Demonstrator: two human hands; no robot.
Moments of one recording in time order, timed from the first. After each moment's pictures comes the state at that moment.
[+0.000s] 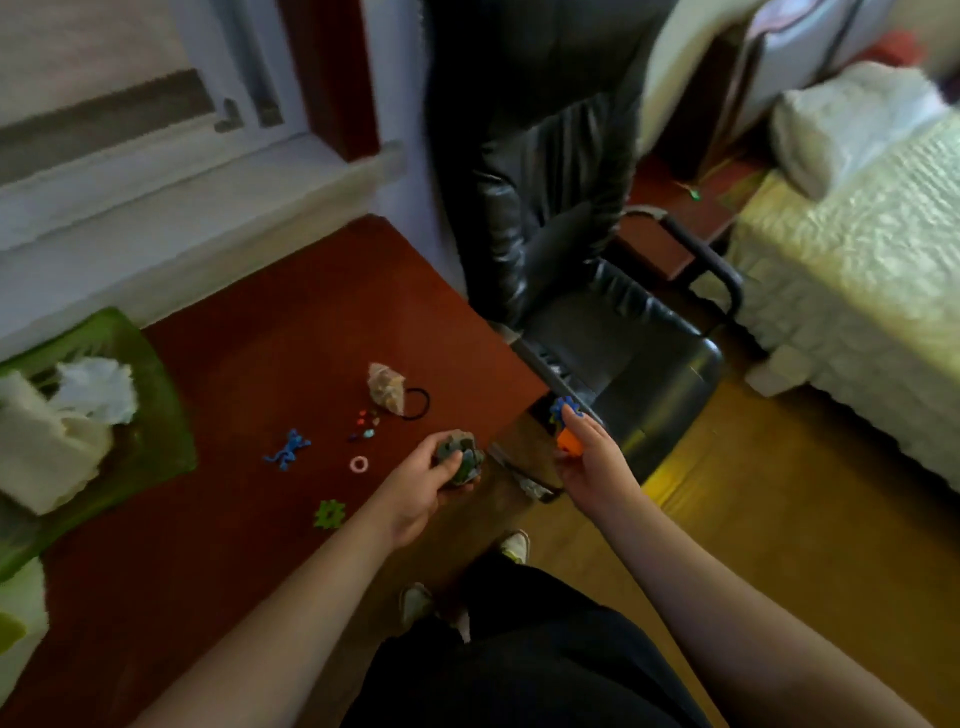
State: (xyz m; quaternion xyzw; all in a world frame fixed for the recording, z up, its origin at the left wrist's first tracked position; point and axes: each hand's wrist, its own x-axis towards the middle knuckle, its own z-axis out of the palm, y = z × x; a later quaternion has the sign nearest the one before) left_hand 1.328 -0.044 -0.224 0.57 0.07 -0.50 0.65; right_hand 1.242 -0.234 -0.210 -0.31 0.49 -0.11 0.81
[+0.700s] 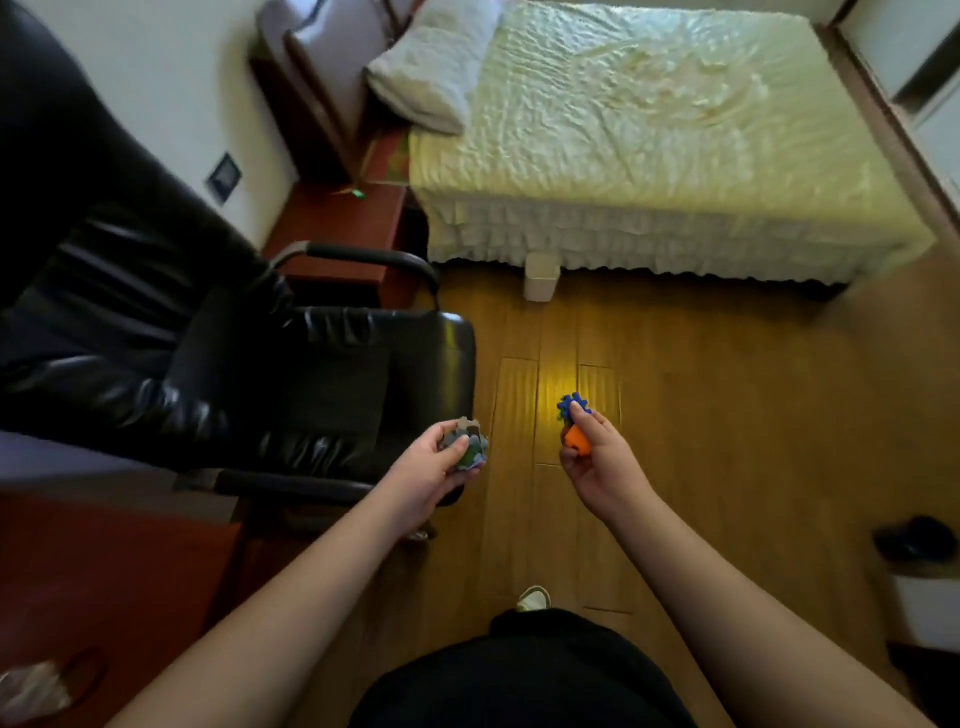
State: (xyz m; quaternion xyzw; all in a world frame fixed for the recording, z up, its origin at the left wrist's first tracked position) left_hand 1.151 -0.401 -0.201 0.60 -0.15 -0.65 0.44; right_hand 0.951 -0.470 -0.196 -0.11 0.52 -0.40 0.75
